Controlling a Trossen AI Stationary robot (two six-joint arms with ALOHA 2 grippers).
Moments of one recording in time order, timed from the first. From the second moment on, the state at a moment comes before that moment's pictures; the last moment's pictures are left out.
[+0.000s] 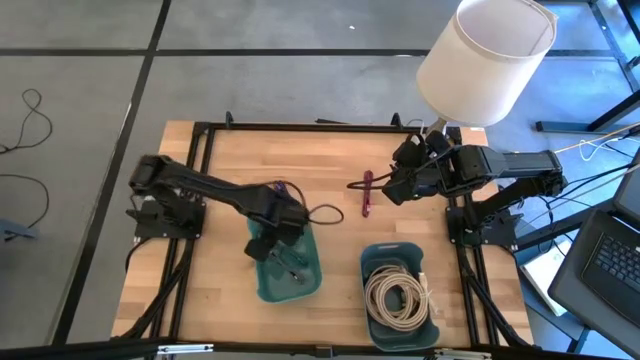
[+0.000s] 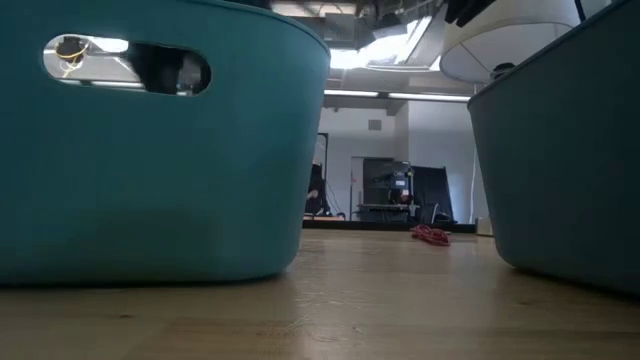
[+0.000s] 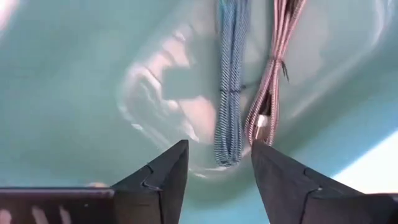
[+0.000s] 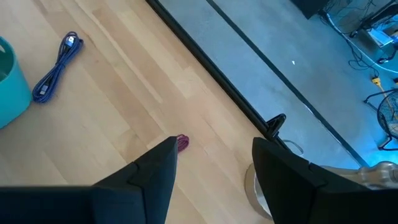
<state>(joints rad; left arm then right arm) -0.17 1.69 1.34 -1.11 0.00 0.36 0.20 1.41 1.65 -1.47 0.76 0.67</state>
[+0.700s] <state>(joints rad) 0.41 1.34 1.34 -1.16 -0.34 -0.02 0.20 1.41 1.65 -1.44 0.76 0.71</state>
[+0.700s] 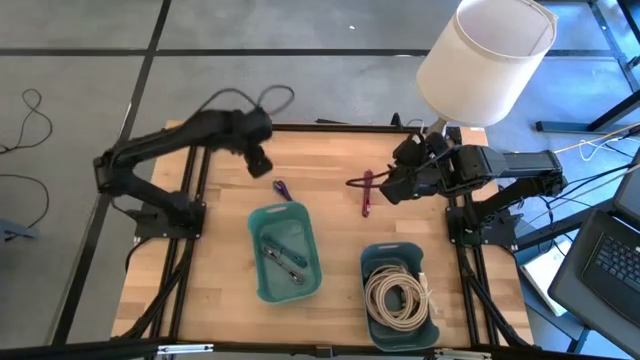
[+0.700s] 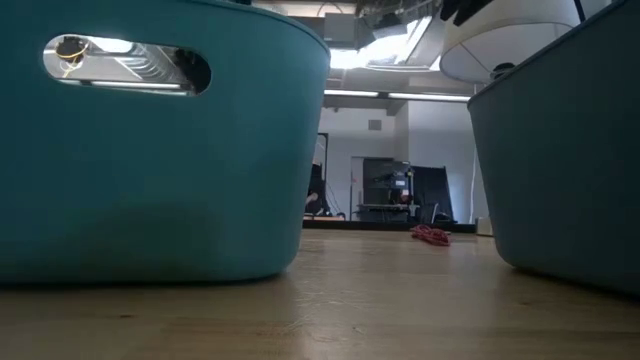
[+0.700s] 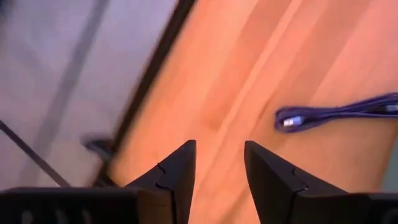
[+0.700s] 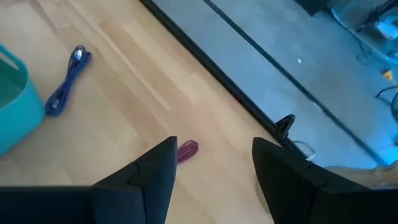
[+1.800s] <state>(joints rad) 0.84 1.29 1.34 -1.18 -0.09 0.01 -0.27 1.41 0.80 -0.45 0.02 1.09</state>
